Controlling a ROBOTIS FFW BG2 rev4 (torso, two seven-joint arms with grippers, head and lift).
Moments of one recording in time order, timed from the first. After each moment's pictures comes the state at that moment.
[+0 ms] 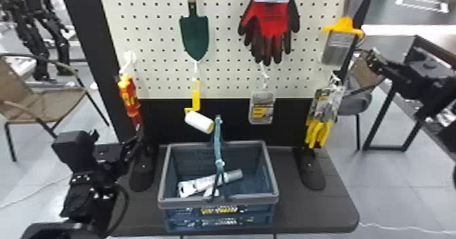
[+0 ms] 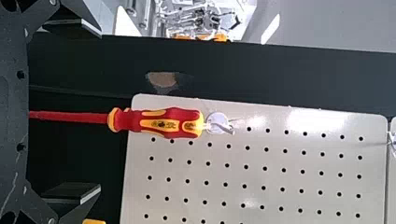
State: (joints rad) left arm 0.02 0.12 0.02 -1.67 0.18 -0.04 0.08; right arm -0.29 -0.17 -0.27 -1.81 -0.29 0.39 0.45
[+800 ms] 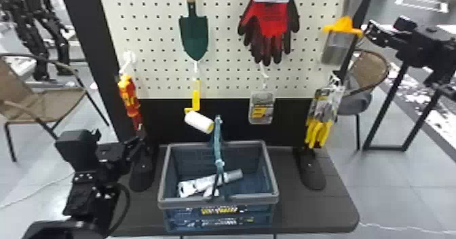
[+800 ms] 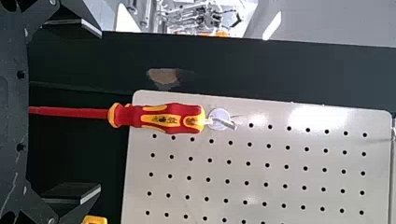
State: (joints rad) left arm 0.01 0.11 0.02 -1.67 0.18 -0.03 0.08; right arm -0.48 -0.32 -0.21 -1.70 -0.43 0.53 0.66
